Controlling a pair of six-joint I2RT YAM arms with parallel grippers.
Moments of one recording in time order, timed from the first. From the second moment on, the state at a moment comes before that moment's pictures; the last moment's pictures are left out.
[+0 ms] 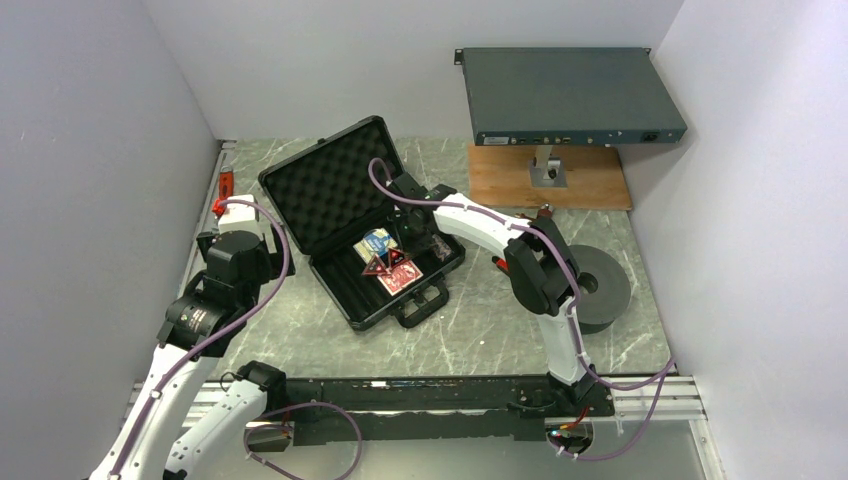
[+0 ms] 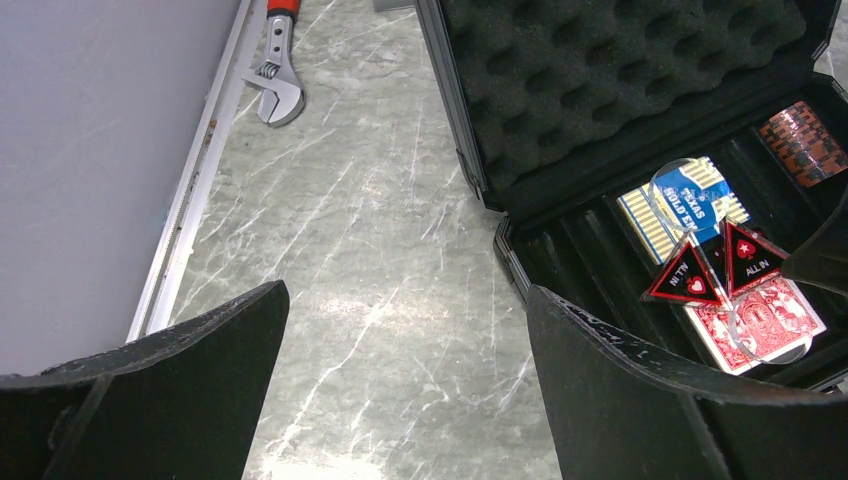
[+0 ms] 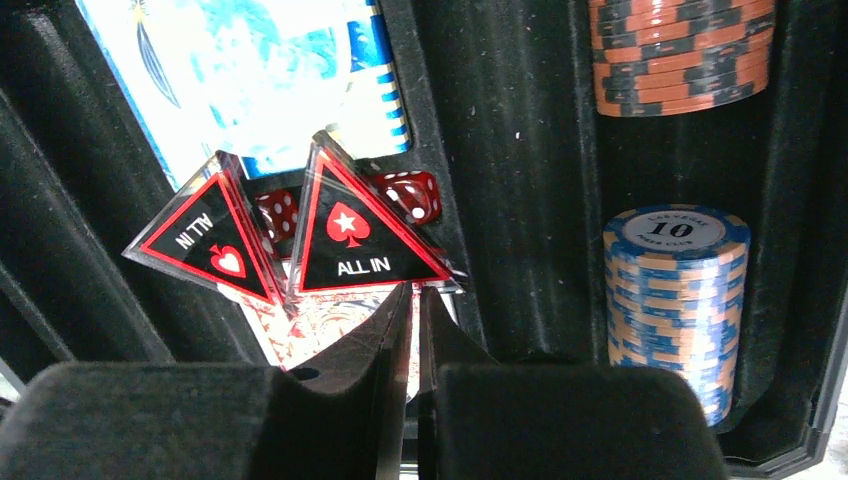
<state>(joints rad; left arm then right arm) -0.36 0.66 0.93 -0.78 -0.51 -0.25 0.76 2.11 1.69 -0.73 -0.03 0.38</state>
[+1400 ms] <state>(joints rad) -0.35 0.71 0.93 -0.78 -0.51 -0.25 0.73 2.05 1.67 -0.72 0.14 0.35</state>
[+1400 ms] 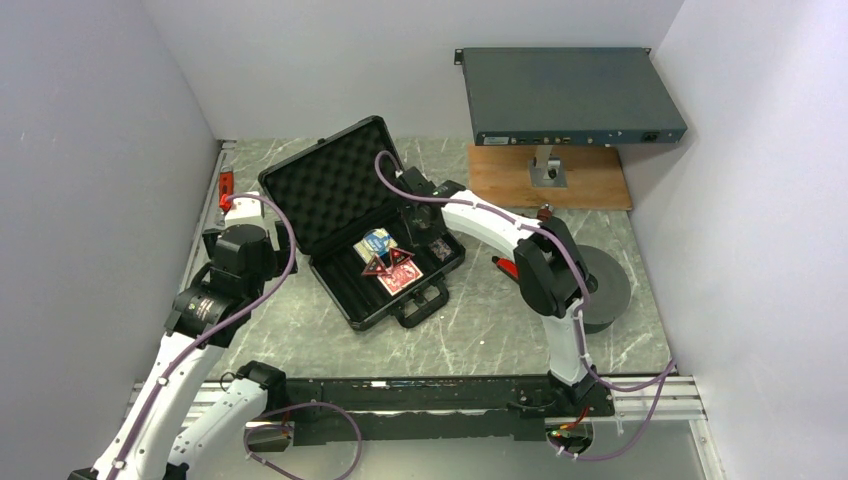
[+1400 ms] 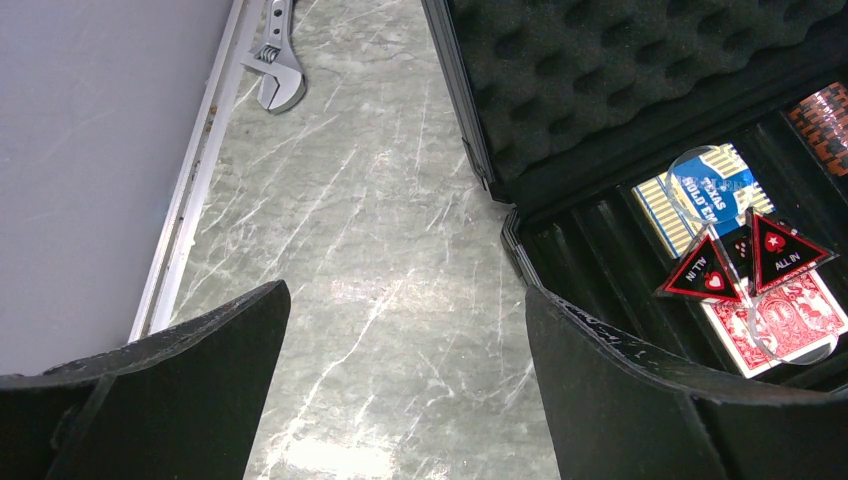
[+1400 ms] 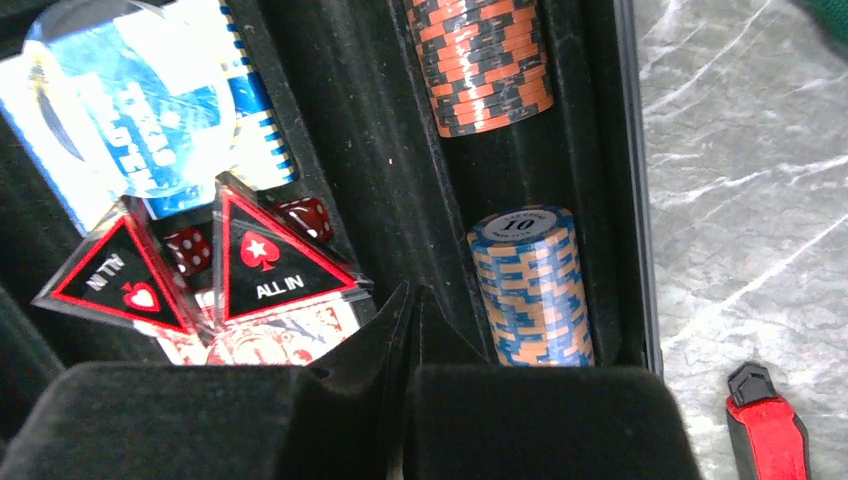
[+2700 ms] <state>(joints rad) -0.35 0.72 0.93 -0.78 -0.51 -0.25 0.73 2.10 1.59 -0.62 0.05 0.34</state>
